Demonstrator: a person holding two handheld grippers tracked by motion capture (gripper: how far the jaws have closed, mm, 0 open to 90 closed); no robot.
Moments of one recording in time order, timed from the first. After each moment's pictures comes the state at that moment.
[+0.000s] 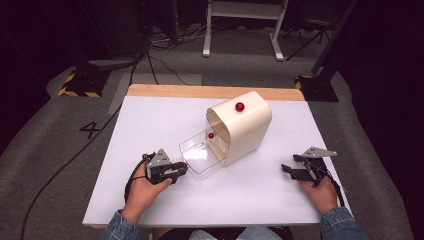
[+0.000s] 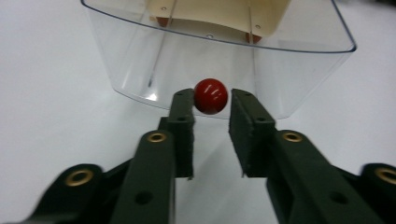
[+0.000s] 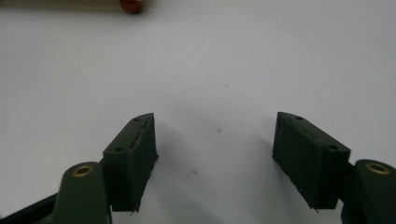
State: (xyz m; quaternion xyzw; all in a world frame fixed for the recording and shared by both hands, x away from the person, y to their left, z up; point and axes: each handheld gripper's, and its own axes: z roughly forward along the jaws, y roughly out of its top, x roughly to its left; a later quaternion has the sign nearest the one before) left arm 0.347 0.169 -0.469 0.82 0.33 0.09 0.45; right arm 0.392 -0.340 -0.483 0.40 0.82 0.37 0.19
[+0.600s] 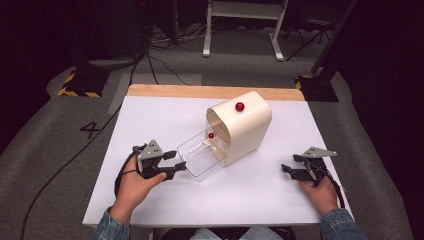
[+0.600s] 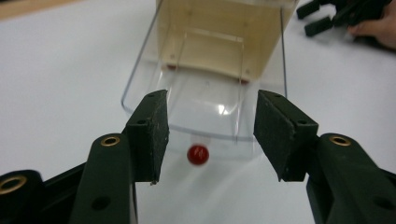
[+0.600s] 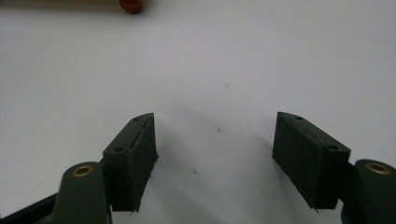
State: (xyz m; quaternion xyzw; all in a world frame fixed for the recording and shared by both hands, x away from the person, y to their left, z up) left arm 0.343 0.180 -0.411 0.80 0.33 0.12 0.48; right arm 0.392 -0.340 -0.483 0.40 0.82 0.37 0.19
